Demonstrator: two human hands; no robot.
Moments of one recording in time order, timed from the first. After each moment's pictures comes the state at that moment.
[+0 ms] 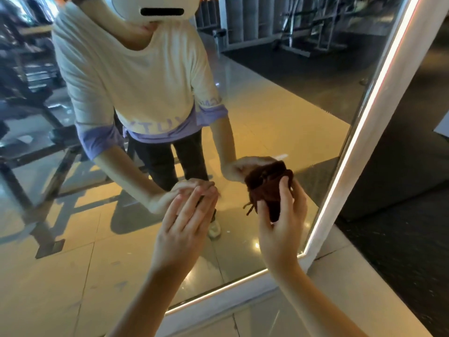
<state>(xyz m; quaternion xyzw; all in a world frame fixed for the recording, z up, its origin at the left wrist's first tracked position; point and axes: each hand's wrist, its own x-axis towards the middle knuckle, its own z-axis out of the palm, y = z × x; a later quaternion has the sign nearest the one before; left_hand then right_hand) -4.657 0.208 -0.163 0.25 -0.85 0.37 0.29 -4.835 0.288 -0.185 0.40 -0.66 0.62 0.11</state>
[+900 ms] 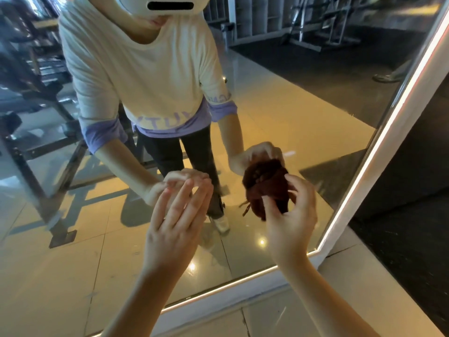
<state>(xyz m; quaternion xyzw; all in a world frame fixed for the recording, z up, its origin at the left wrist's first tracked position) -4.616 0.211 -0.142 0.28 -0.84 0.34 0.30 -4.810 0.278 -0.165 0.37 -0.61 0.69 0.09</state>
